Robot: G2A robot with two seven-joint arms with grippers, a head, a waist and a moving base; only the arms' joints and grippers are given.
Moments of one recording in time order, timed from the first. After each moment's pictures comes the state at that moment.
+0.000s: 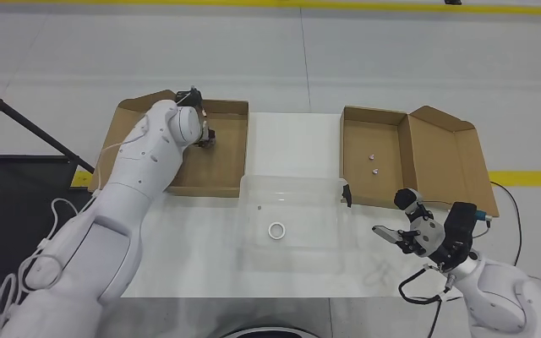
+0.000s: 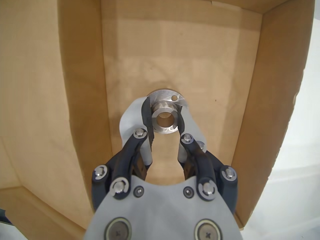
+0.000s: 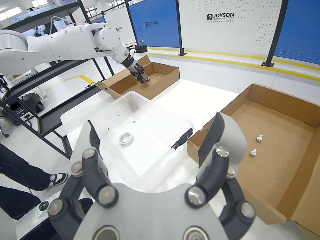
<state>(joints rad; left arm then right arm) 0.23 -1.36 -0.82 -0.48 0.72 0.18 -0.87 -1.62 -1.07 1.78 -1.91 -0.69 -0.84 0.28</state>
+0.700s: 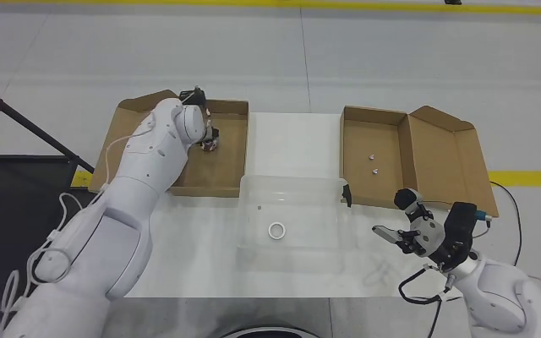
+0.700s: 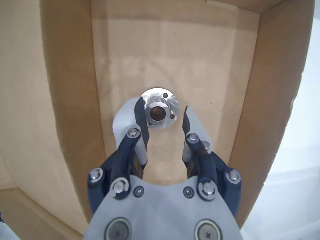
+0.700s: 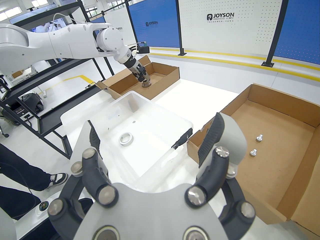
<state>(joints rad) 0.18 -1.42 -0.80 -0.36 0.71 0.15 -0.84 -1.62 -1.07 1.78 -1.91 -0.69 -0.84 0.28</state>
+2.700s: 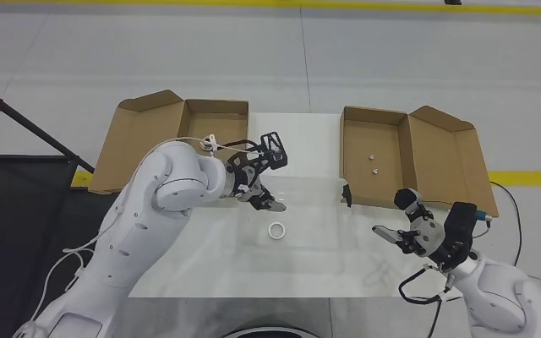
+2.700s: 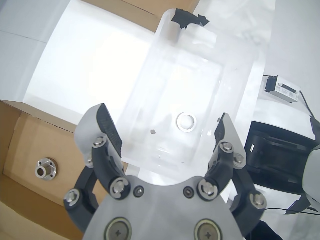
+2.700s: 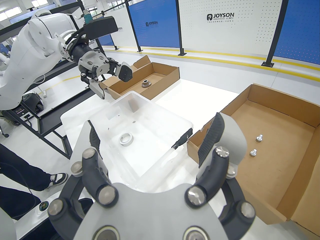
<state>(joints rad) 0.79 -1.18 -1.07 -1.73 0.69 -0.56 -1.21 -1.62 -1.07 1.78 -1.91 -0.69 -0.84 0.28</state>
